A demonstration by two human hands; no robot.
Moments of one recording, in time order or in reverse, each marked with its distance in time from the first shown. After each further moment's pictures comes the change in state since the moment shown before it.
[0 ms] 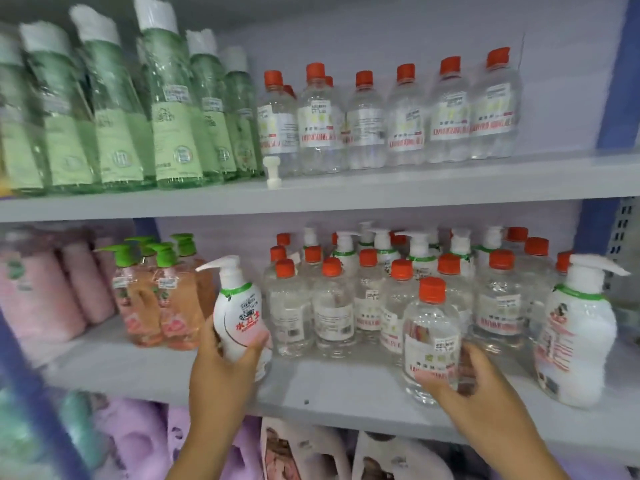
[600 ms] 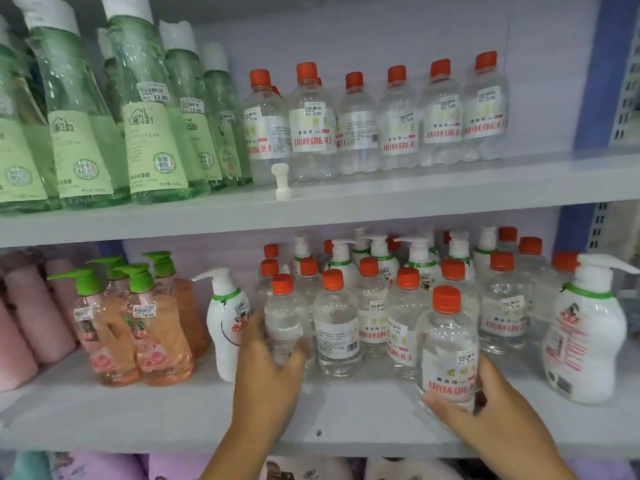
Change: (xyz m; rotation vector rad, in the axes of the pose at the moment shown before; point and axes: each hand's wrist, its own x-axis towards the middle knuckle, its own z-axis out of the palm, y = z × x) left_hand 0.029 -0.004 0.044 -0.059 -0.290 0.178; right_hand -0.013 -0.020 0.016 -0.110 0.021 0.011
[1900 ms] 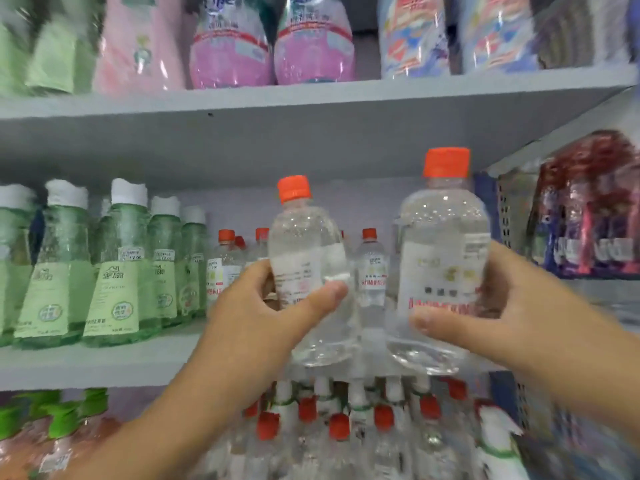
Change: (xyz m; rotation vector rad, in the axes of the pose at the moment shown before) left_hand 0.027 0.297 -0.022 -0.185 -0.223 0.242; right_hand 0.001 -0.196 -0.226 0.009 0.047 -0.683
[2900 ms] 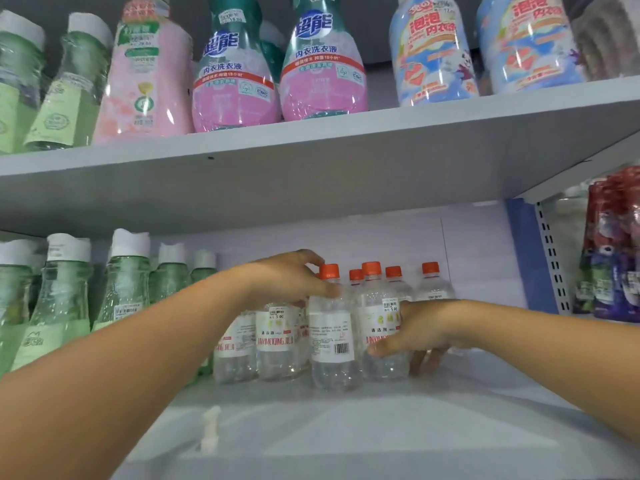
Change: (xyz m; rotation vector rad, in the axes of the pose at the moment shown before) left_hand 0.206 -0.011 -0.017 0.538 -0.401 -0.130; right_hand 0.196 0.095 0.064 -0.335 -0.495 0.485
